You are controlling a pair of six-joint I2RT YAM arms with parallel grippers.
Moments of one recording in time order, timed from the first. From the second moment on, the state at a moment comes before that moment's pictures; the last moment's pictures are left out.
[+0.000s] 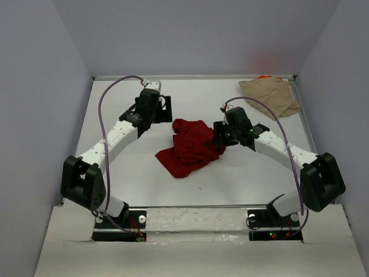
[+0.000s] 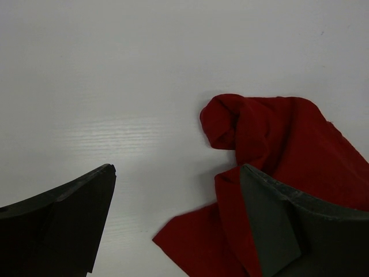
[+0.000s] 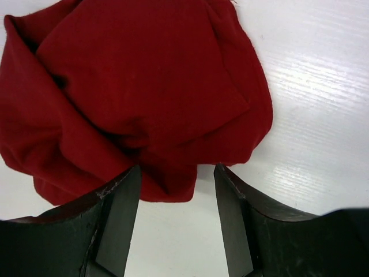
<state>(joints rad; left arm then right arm) -0.44 1.45 1.16 -0.37 -0.23 -0.32 0.53 1.47 1.00 -0.38 -0.02 0.36</state>
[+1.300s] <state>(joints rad) -0.51 1.82 1.37 -0.50 -0.12 -0.26 0.54 1.48 0.92 -0.30 0.00 0.39</state>
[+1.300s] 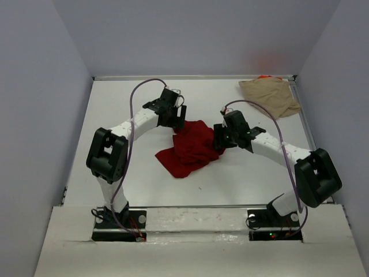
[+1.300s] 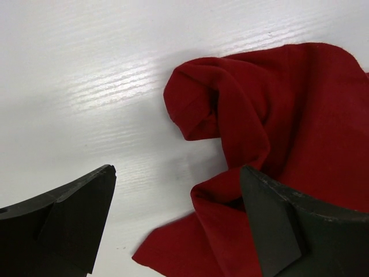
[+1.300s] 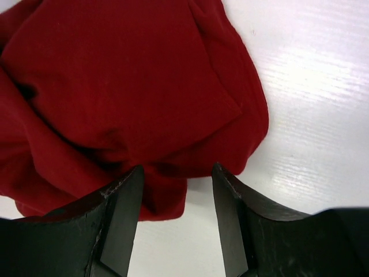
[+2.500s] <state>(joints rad) -0.49 1.82 1.40 -0.52 -0.08 -0.25 0.54 1.55 1.05 -0.30 0.02 0.39</state>
